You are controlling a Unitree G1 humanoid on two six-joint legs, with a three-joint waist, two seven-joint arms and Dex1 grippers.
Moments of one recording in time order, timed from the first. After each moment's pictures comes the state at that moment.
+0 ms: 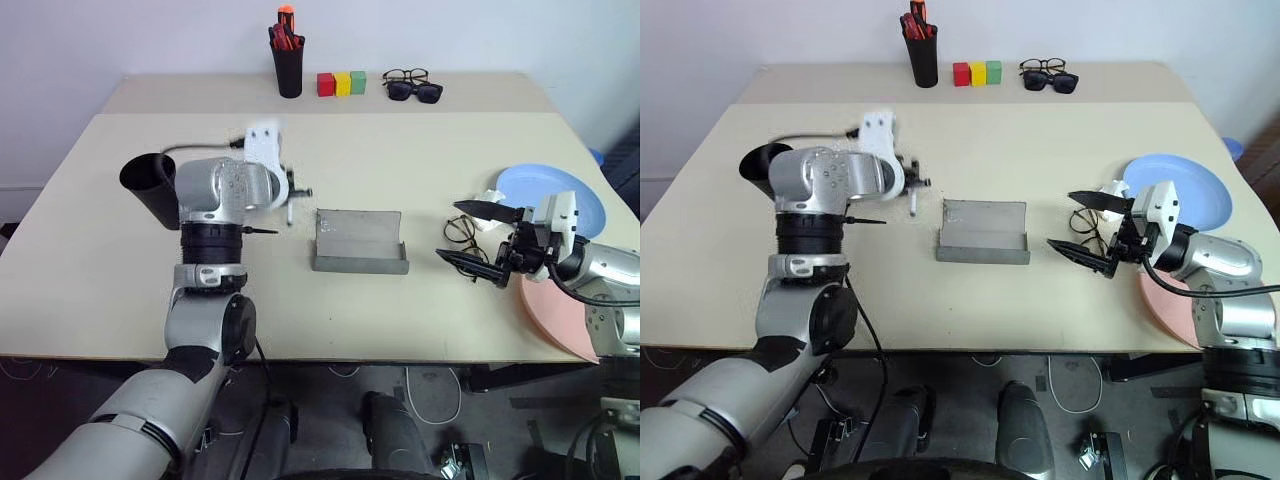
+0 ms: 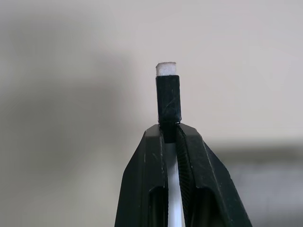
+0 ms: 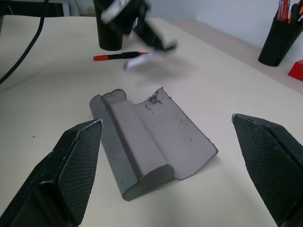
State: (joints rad) left arm -1.09 0.09 0.22 0.22 -0.26 1.21 0.08; right arm -0.33 -0.74 -0.22 0.12 0.52 0.07 1.22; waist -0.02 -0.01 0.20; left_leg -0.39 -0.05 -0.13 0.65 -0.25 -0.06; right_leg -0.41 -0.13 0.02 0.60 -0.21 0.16
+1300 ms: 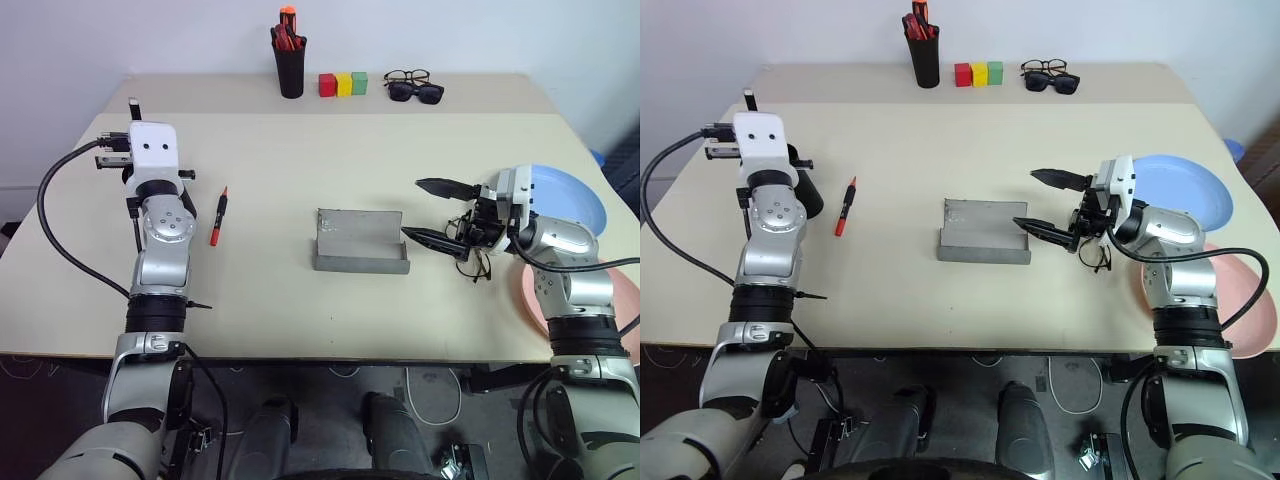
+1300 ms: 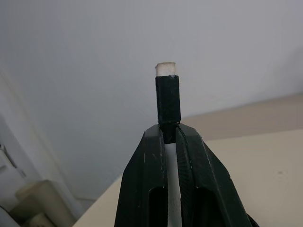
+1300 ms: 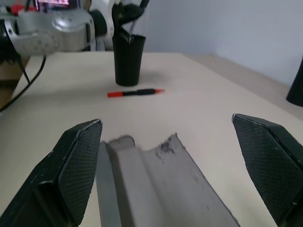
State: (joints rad) left arm -0.68 0.33 0.15 0.33 0.22 0.08 0.36; right arm -0.54 -0.60 -0.12 0.27 0.50 0.05 1.27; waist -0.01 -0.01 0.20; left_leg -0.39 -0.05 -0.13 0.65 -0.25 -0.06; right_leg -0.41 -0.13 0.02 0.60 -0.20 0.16
